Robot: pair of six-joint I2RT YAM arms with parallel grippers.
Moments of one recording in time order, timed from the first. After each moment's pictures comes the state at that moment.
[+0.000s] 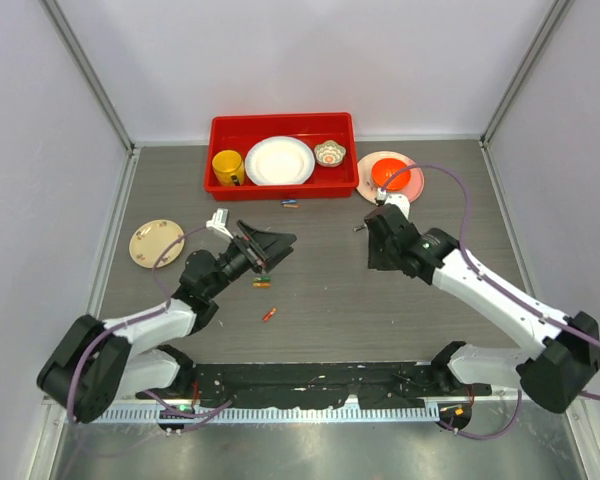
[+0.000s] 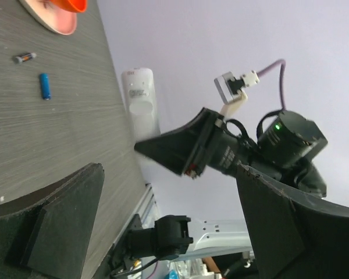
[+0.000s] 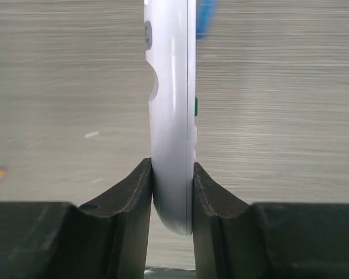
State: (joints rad) left arm -0.55 1.23 0.33 1.03 0.32 -1.36; right arm 0.68 1.16 0.99 -0.72 0.22 0.57
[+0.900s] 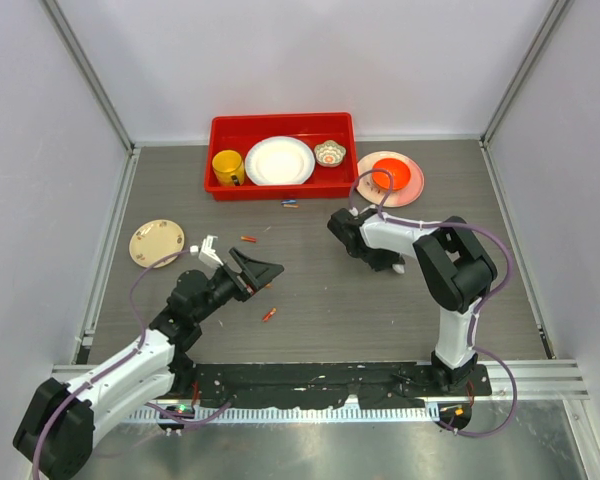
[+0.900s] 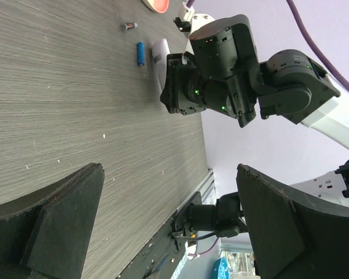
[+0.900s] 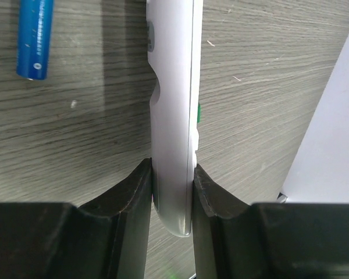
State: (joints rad) left arm -0.56 0.76 0.18 0.45 0.21 -1.17; right arm 0.61 1.91 1.18 -0.88 0.76 0.39
